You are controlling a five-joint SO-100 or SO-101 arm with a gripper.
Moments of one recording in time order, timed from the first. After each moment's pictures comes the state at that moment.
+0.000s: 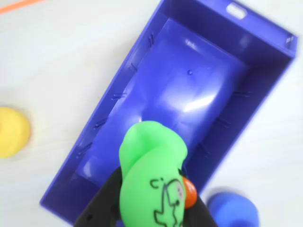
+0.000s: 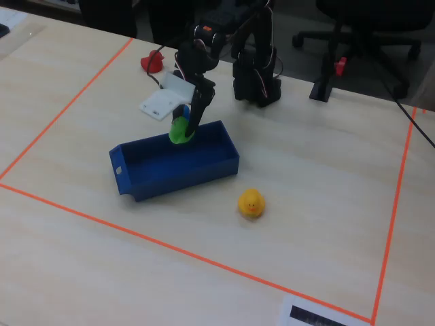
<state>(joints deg) 16.2 106.3 106.3 55.1 -83.7</state>
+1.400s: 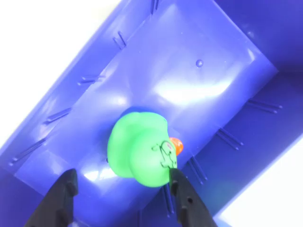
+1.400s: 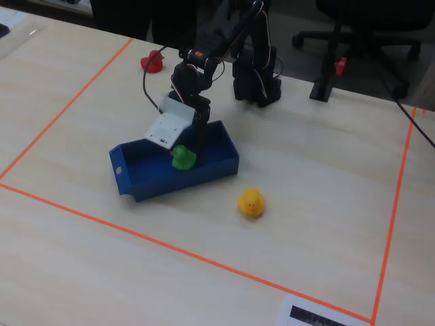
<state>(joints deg) 18.3 99.8 112.6 46.7 -97.2</state>
